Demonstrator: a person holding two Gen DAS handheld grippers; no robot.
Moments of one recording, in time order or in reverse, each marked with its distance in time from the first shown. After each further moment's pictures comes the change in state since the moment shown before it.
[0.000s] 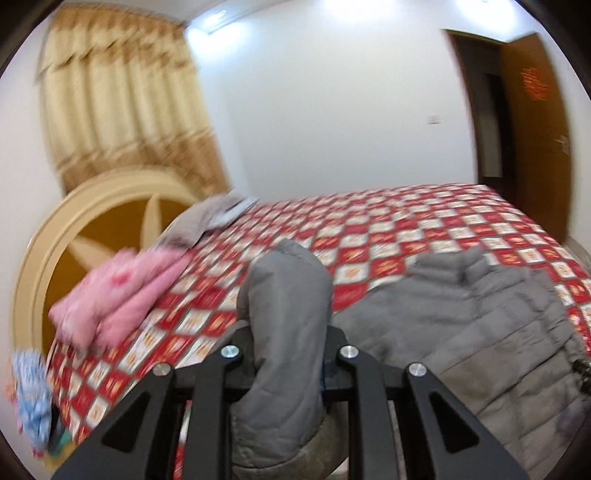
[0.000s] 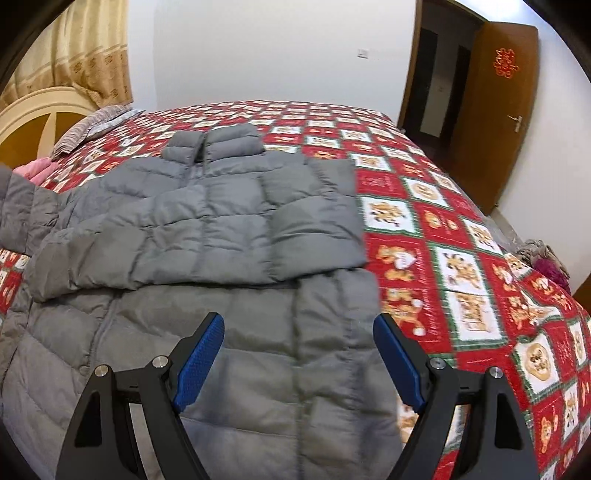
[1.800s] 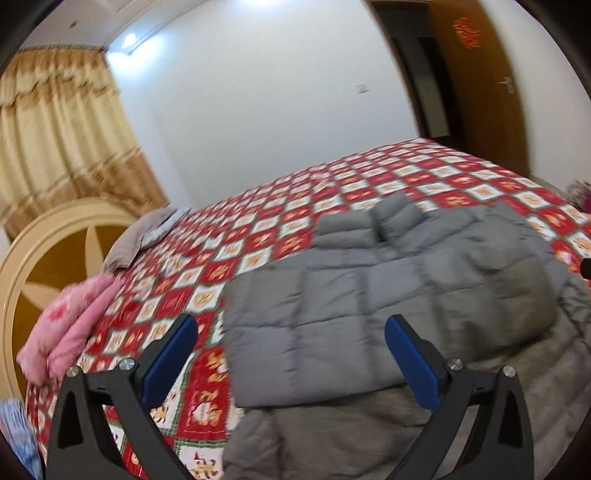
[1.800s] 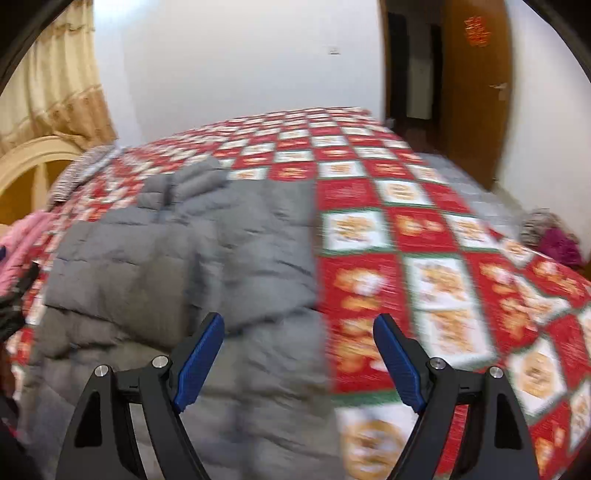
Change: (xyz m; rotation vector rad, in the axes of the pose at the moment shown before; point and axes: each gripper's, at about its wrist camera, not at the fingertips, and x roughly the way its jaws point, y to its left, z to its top) left arm 0.079 -0.135 -0.045 0.159 0.048 -0.098; right arm 0.016 -0.038 0.043 0.141 -0.012 0.156
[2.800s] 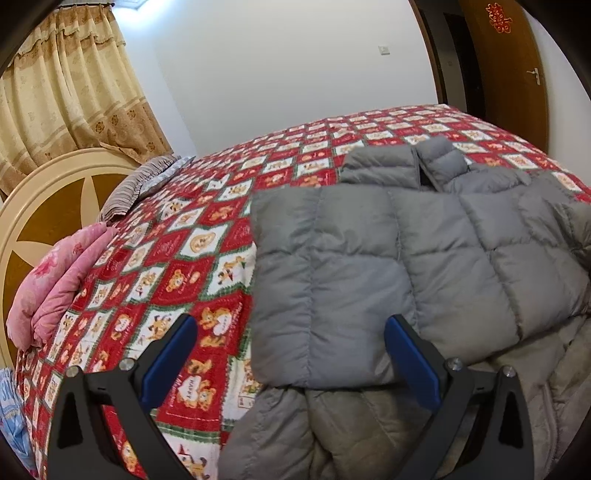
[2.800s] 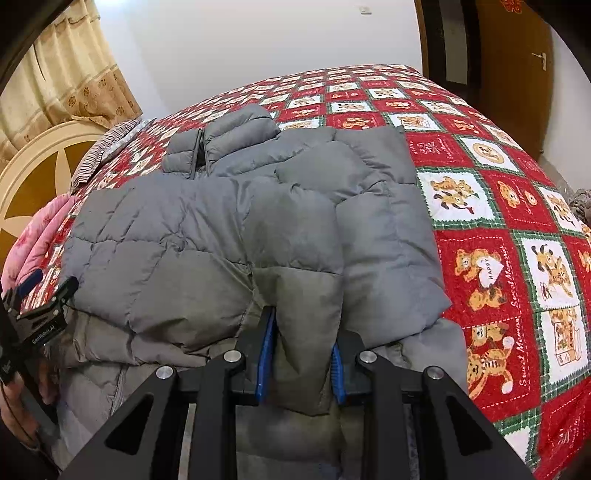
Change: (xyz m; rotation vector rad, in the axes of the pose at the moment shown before) left arm 0.057 0.017 -0.031 -0.056 0.150 -0.007; right arm 0.071 0.023 -0.004 0.025 0.135 0.084
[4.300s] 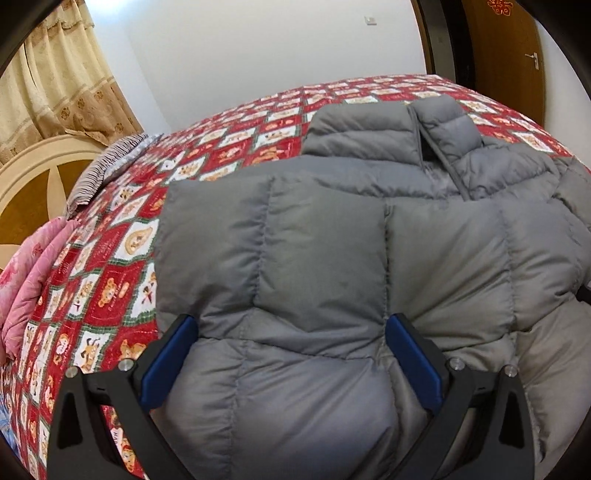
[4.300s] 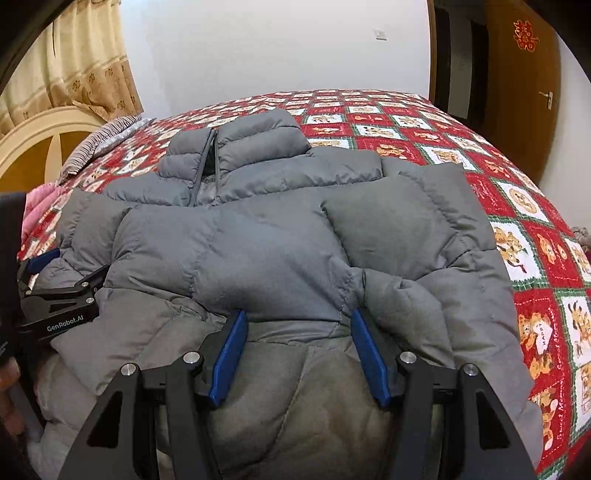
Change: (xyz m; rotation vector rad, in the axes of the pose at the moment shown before) left arm 0.095 -0.049 0.022 0.017 0.140 -0.070; right arm 0.065 0.057 0.023 -0.123 -0.087 -0.110
